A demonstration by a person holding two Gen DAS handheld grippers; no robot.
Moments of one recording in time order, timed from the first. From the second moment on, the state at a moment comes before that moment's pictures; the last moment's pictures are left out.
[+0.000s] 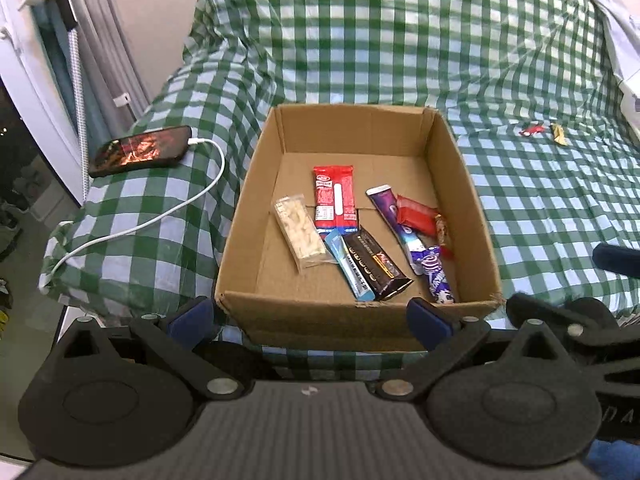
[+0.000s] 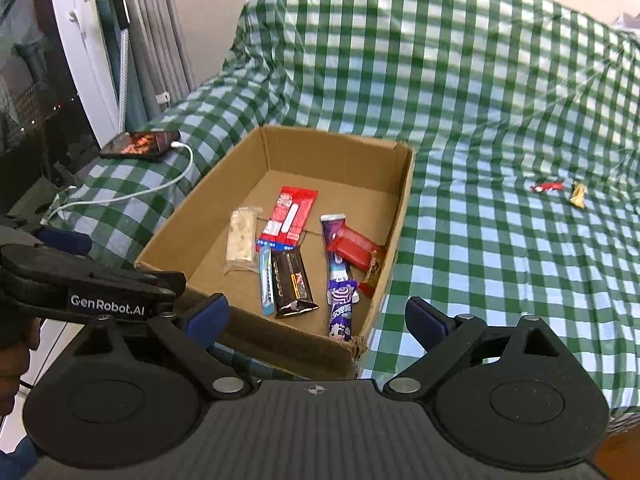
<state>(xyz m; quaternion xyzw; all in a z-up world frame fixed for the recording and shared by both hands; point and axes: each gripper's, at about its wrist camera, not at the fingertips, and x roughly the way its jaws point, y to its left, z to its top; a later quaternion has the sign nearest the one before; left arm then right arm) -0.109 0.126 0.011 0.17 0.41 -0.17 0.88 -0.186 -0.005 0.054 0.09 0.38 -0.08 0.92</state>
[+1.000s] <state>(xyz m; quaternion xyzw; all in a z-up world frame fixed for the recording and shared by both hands) -0.145 0.140 0.034 0.17 0.37 -0.18 0.90 -0.229 0.005 0.076 0.09 0.34 -0.10 0.93</state>
